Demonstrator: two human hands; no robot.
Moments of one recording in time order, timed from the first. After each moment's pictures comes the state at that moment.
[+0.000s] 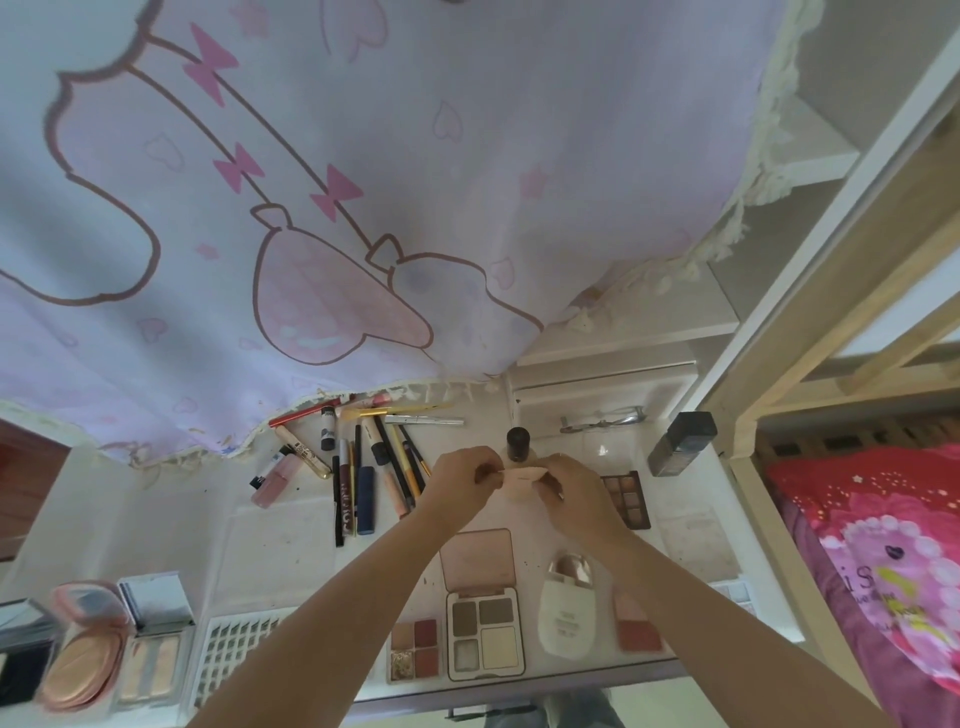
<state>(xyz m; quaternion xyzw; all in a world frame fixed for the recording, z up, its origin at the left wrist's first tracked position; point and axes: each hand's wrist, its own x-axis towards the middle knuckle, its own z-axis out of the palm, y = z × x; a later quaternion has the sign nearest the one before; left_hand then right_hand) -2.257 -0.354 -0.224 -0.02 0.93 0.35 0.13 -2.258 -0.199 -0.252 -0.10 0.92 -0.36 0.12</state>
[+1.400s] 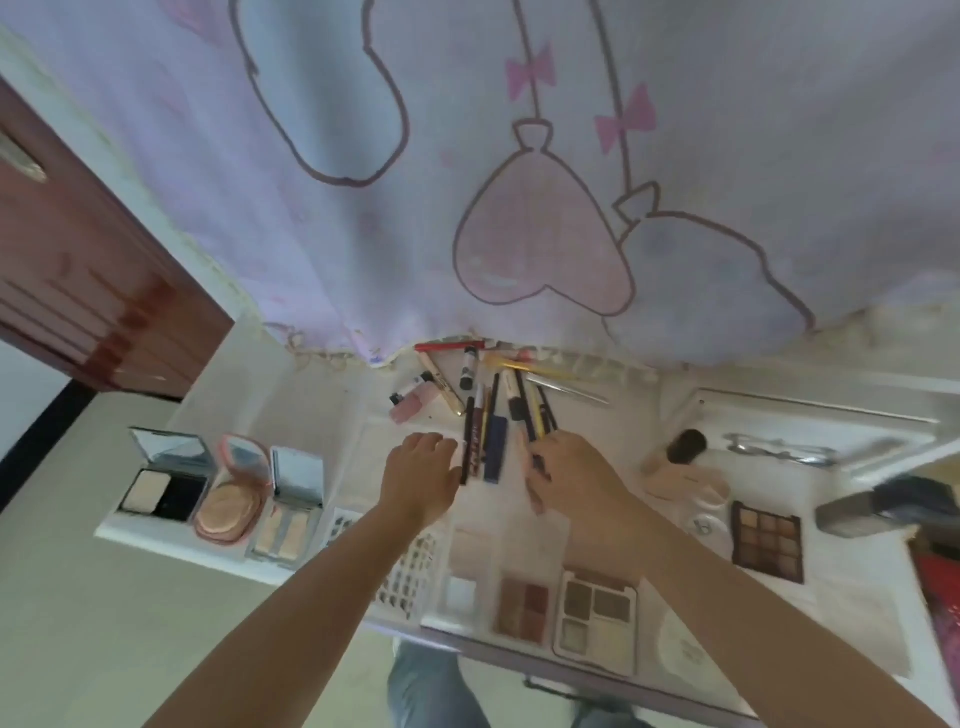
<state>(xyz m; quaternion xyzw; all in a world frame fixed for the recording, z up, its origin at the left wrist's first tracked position) -2.183 -0.526 -0.252 -0.13 0.98 0.08 0.12 -2.254 -0.354 -0.224 -0.32 0.91 -0.18 0.21</state>
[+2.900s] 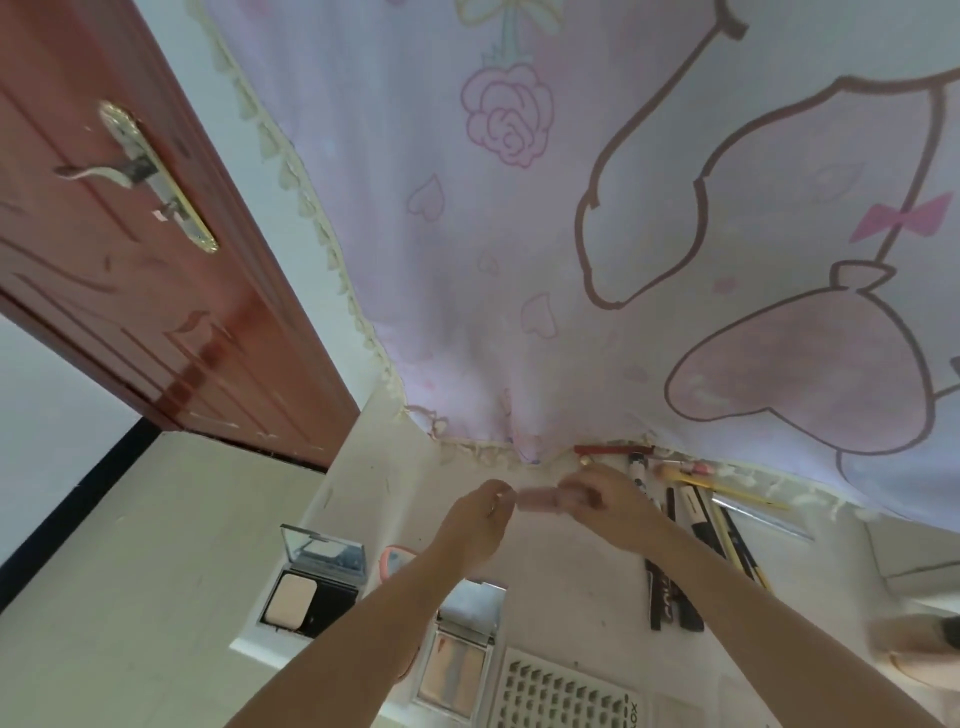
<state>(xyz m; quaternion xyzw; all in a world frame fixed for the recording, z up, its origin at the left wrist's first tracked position) -2.191 -0.702 -0.228 -0.22 0.87 0.43 0.11 -2.288 -0.549 -0.224 -0.35 0.86 -0.31 0.21</state>
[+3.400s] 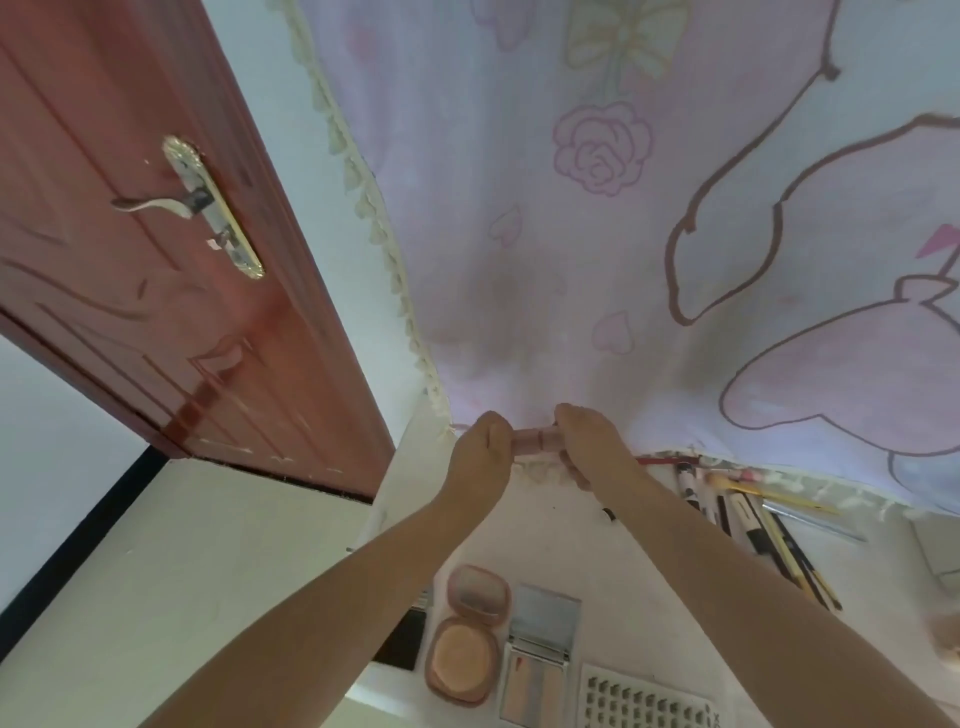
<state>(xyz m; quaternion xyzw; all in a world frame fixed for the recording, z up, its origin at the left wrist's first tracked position) -2.191 -0.775 -0.150 -0.22 0.80 0.56 -0.07 -2.253 -0.675 -0.129 -0.01 0.80 -0.53 0.29</state>
